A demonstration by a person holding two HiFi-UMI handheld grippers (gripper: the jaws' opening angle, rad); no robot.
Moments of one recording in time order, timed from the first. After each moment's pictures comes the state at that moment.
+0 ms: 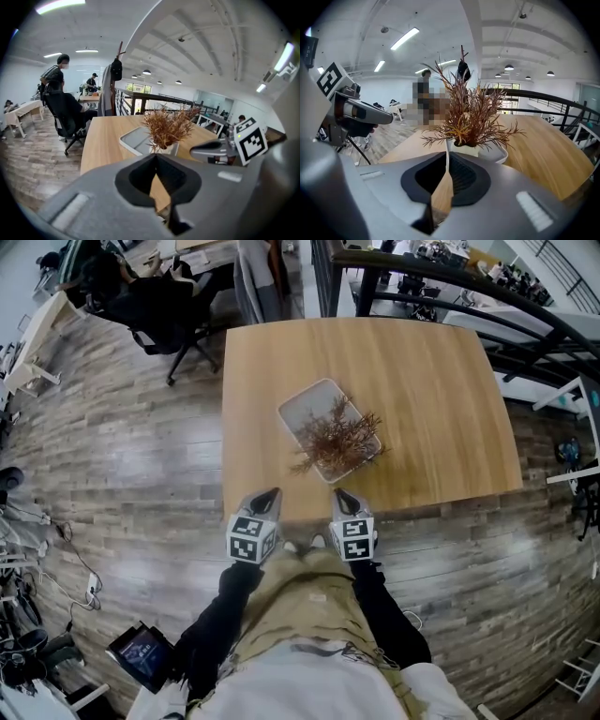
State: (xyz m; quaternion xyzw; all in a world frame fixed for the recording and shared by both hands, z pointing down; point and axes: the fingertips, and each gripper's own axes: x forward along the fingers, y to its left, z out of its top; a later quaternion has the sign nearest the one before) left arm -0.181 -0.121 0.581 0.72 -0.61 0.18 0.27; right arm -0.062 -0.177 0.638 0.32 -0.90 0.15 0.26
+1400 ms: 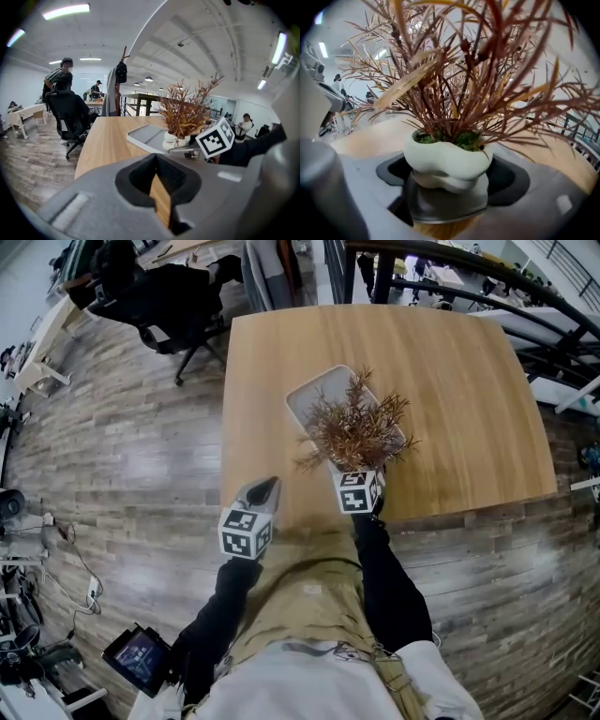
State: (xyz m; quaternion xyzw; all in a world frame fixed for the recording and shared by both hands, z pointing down) left arm -0.209 -0.143 0.666 0.72 -0.64 0.16 0.22; right arm -0.110 -0.292 0.752 0.36 -0.89 0.08 0.27
